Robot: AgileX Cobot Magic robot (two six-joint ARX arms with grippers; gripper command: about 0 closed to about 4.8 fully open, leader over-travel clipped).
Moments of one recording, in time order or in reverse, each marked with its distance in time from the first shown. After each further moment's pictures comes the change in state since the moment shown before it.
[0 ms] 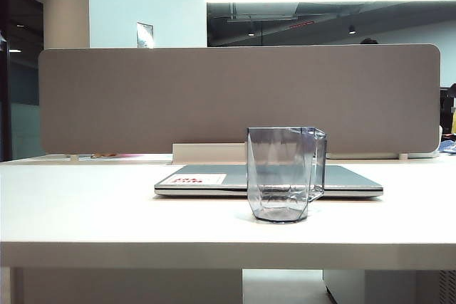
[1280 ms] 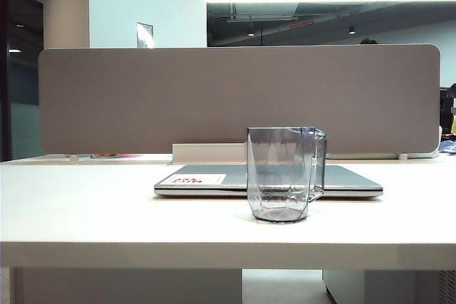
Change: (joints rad) left arm 0.294 -0.480 -0.409 0.245 -0.007 -0.036; right arm 0.001 0.000 0.000 -0.001 0.000 0.000
